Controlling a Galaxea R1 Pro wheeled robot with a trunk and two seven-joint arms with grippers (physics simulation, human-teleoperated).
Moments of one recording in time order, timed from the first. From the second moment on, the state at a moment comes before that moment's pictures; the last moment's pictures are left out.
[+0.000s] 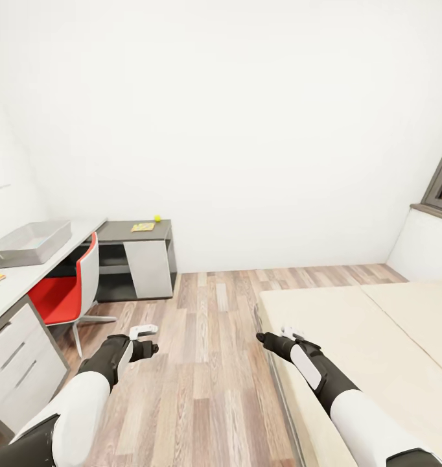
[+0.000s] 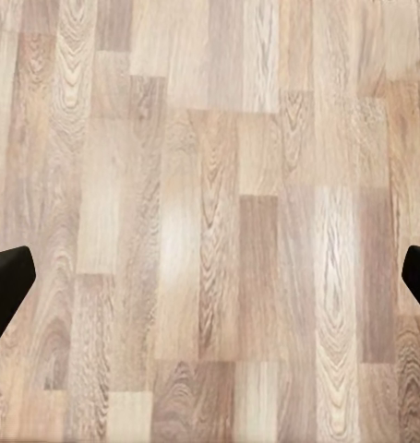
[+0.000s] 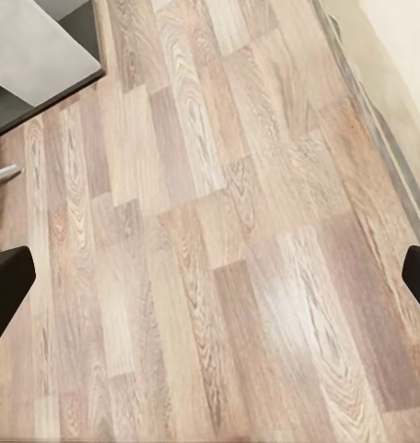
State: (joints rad) left arm -0.82 -0.04 0.51 -0.42 -0.43 0.51 -0.11; right arm -0.71 -0.01 0.22 -0.56 -0.66 0.36 -0.06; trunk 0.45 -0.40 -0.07
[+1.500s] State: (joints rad) left arm -0.82 -0.04 0.51 -0.42 -0.43 0.51 -0.11; right arm -0.71 -0.01 0.21 -0.55 -0.64 0.29 -0.05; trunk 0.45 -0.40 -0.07
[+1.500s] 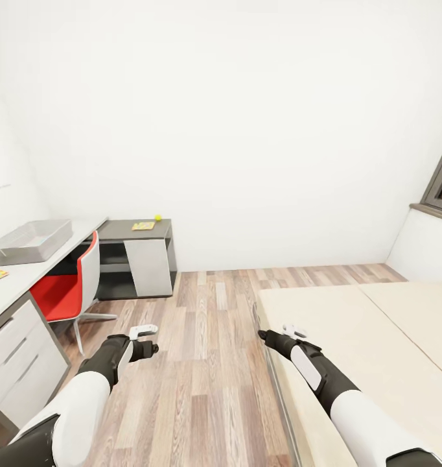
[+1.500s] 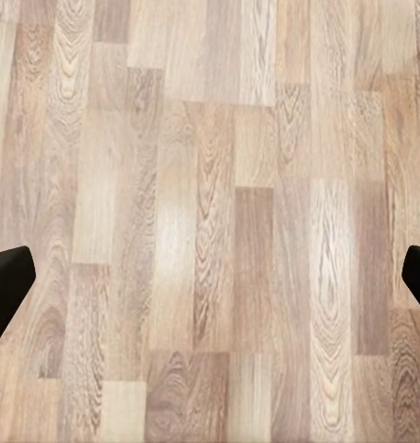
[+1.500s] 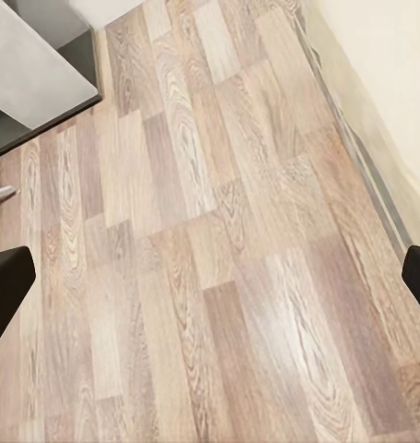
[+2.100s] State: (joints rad) left arm -0.82 -0.04 0.51 -0.42 -0.43 0.51 -0.11; right arm -0.71 -0.01 0.21 -0.55 -0.64 0.29 -0.05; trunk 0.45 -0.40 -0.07
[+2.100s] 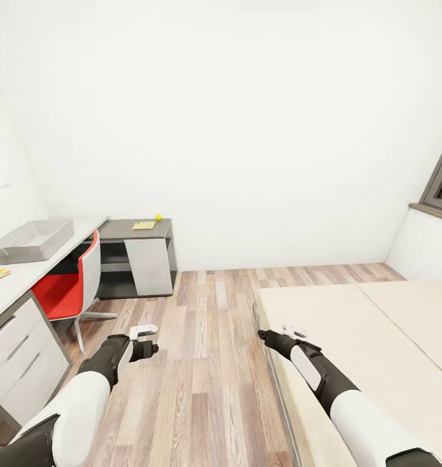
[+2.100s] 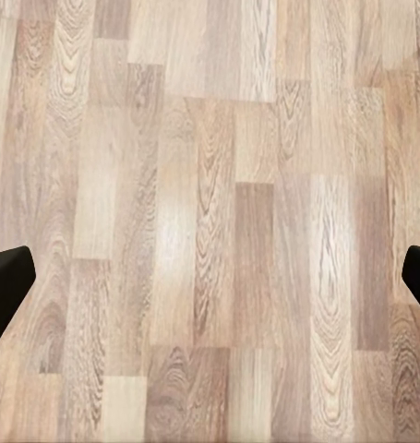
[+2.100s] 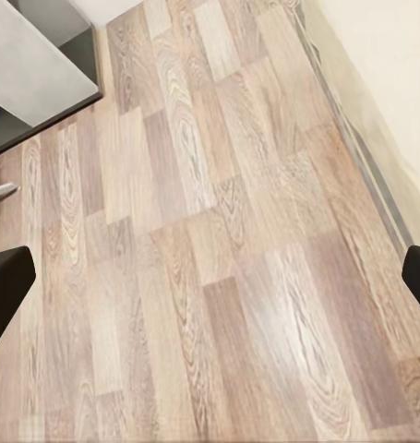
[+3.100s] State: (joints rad) left arm -0.82 -0.05 0.51 -0.42 -0.43 0.51 -0.11; right arm -0.71 -0.01 0.21 -0.55 -0.64 0.29 -0.05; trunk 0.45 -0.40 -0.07
